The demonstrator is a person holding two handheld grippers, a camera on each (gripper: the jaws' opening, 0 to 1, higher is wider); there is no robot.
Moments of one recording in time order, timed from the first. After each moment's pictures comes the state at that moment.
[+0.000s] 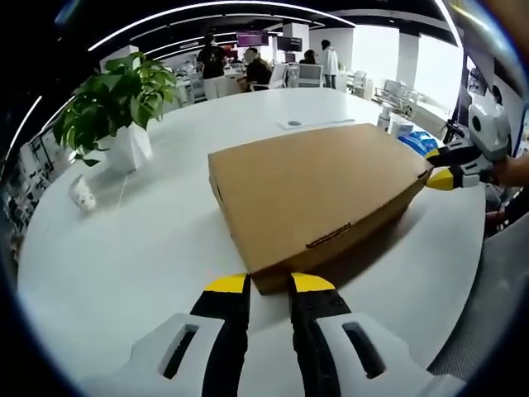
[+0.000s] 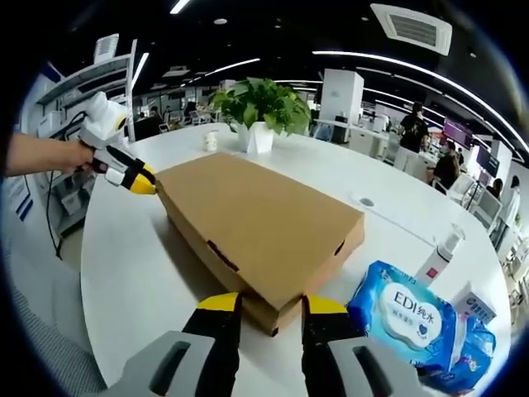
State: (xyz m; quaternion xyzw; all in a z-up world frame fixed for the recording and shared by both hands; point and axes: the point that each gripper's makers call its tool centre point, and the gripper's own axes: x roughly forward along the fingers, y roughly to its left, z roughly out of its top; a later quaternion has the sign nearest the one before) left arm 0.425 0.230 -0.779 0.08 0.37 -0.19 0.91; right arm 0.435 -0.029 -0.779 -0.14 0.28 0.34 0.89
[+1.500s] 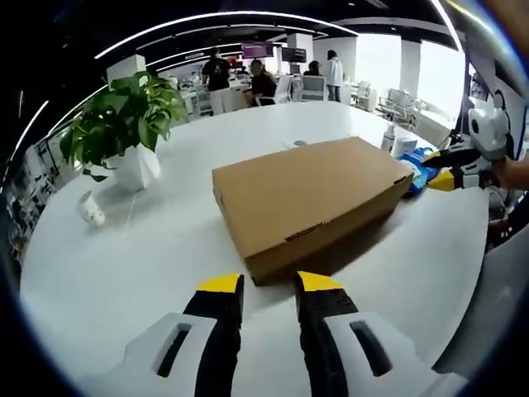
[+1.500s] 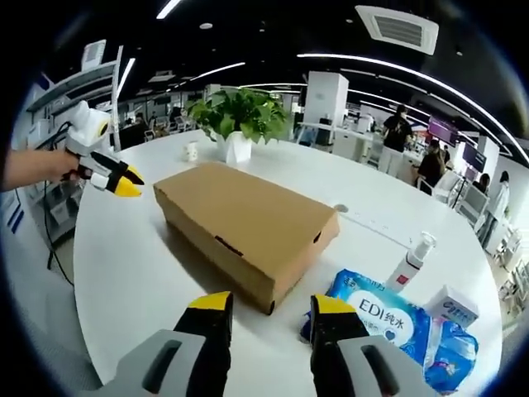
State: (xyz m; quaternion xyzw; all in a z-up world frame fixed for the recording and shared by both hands) left arm 0.424 0.226 -0.746 0.08 0.34 -0.18 0.92; right arm 0.443 -0.064 -0.749 -0.13 0.27 0.30 0.91
